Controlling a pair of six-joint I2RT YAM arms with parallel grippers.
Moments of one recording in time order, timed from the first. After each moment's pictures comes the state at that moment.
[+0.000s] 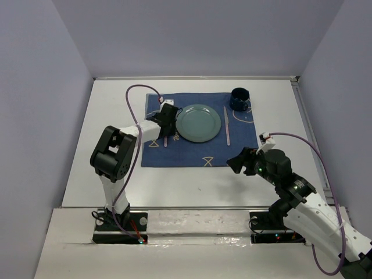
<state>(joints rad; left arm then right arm) -0.50 1.87 1.15 -0.18 -0.33 -0.34 0.60 0.54 0.45 -0.33 -0.01 0.65</state>
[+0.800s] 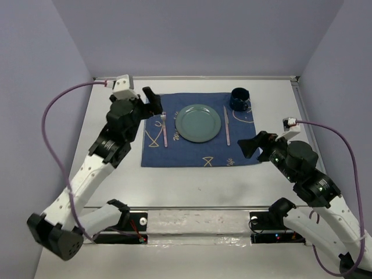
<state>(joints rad) -0.50 1.07 1.08 -0.17 -0.37 -0.40 0.60 0.54 0.78 -0.48 0.18 0.59</state>
